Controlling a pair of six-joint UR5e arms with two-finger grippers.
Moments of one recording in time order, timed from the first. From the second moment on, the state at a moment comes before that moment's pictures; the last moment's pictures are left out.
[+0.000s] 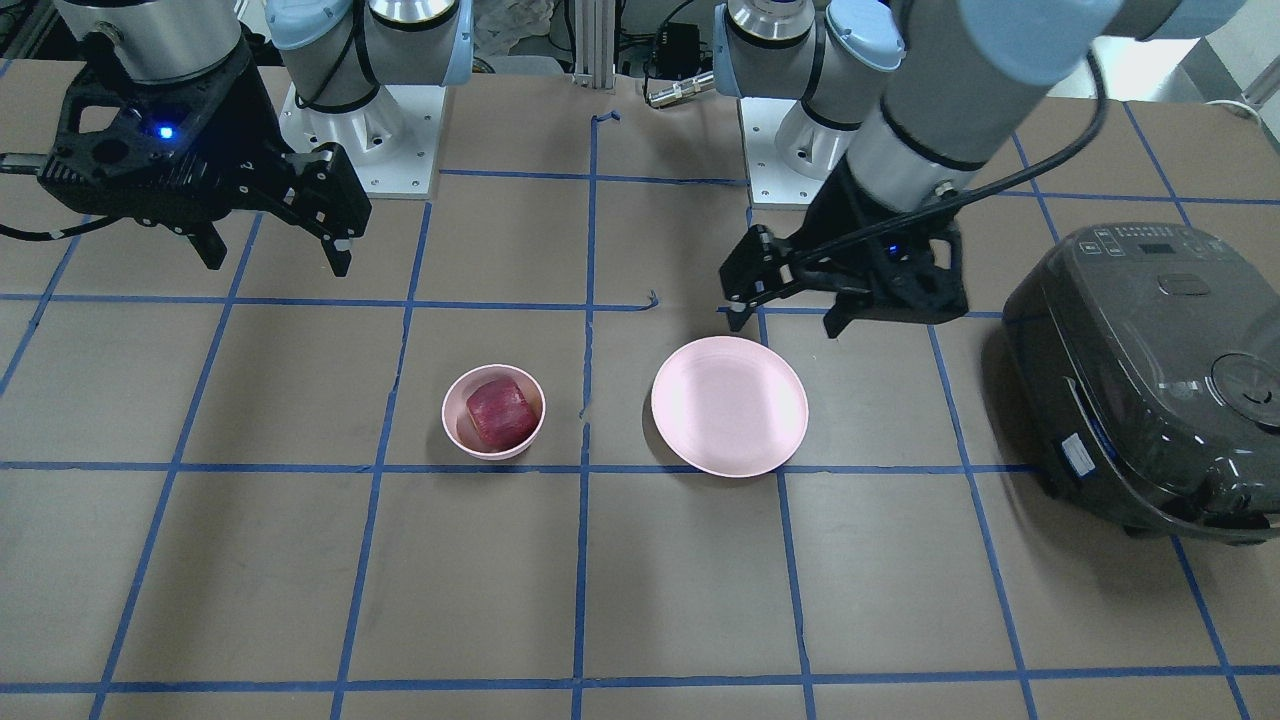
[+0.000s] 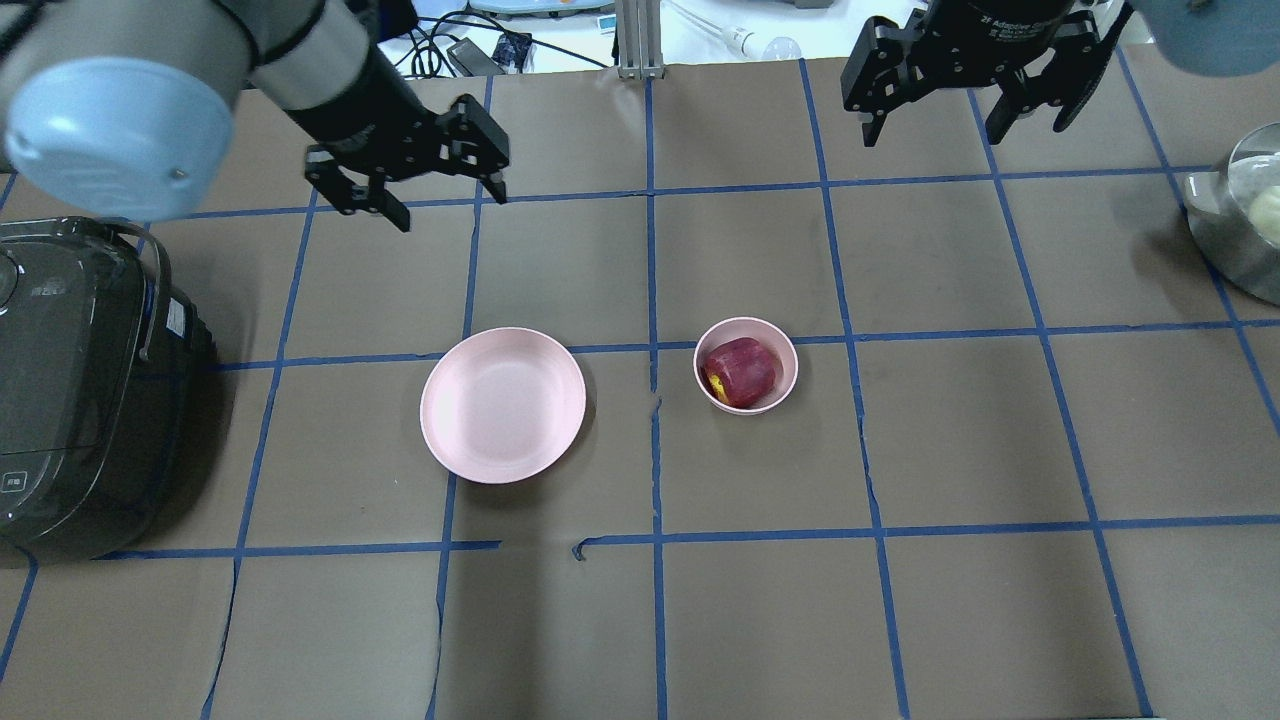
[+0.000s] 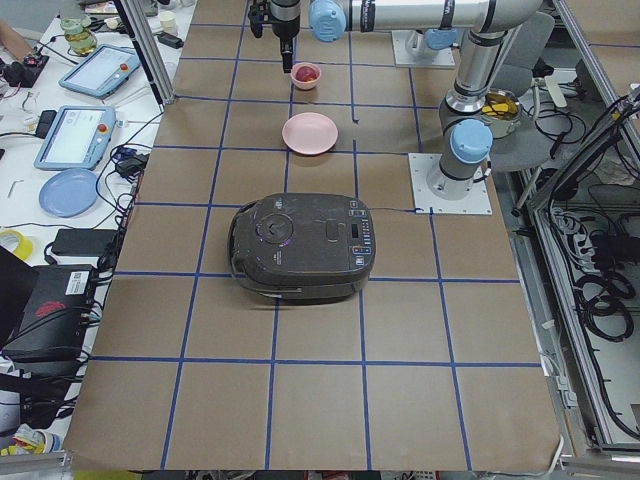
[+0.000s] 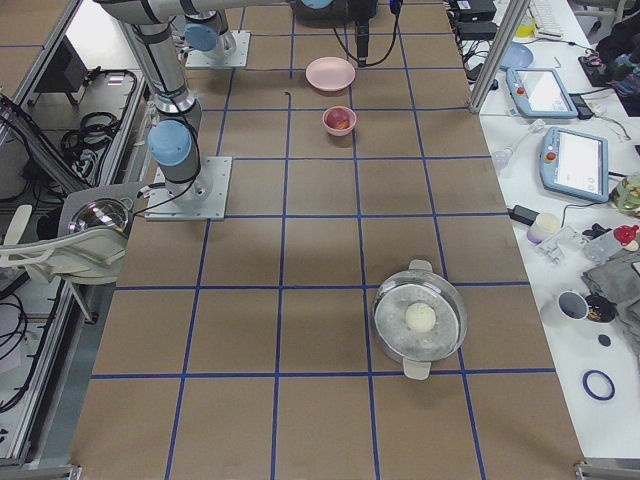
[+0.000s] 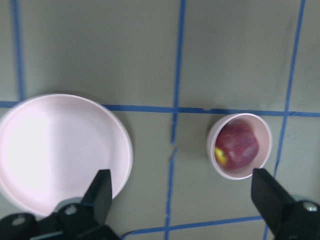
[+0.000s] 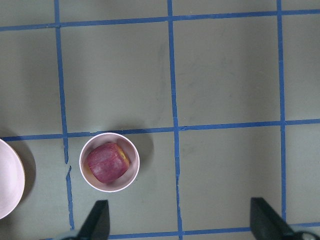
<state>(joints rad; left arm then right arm) -1.56 -1.66 -1.51 -1.49 1.38 -0.12 1.61 -1.50 1.40 -1.56 -1.58 0.08</state>
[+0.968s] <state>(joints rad) -1.52 -1.64 -1.48 -1.55 1.49 -0.09 1.61 -1.50 1.40 -1.56 -1.58 0.09</state>
